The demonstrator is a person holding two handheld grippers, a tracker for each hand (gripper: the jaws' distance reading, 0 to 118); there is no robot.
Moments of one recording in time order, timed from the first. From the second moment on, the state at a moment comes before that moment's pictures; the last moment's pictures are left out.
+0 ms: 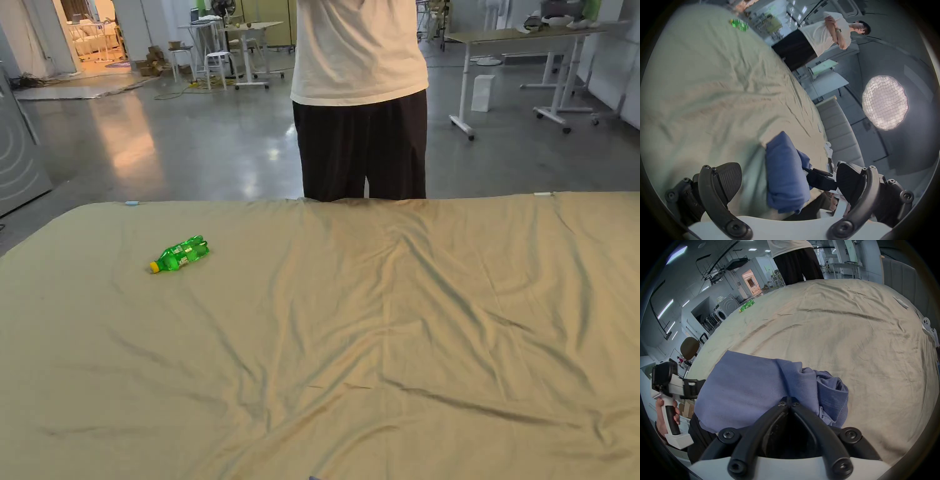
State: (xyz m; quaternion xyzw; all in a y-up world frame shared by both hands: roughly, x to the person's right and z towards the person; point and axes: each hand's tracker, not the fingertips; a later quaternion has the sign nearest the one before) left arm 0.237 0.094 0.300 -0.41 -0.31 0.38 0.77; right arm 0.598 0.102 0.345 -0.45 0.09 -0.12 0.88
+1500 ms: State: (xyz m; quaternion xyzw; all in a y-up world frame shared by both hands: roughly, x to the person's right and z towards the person) left arm -0.053 0.162 0.180 -0.53 -0.04 0.22 0.82; right arm 0.678 0.198 0.471 -0.29 0.09 -0.30 0.90
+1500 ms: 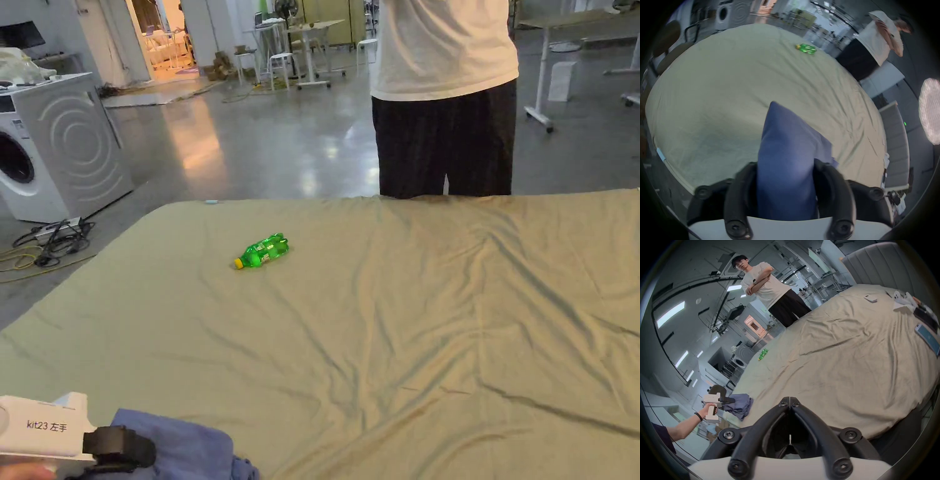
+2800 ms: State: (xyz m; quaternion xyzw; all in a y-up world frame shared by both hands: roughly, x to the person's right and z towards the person) left arm 0.318 0.334 0.489 -0.03 -0.14 -0.07 0.99; right arm 0.664 0.318 0.536 -0.04 -0.02 0.01 1.00
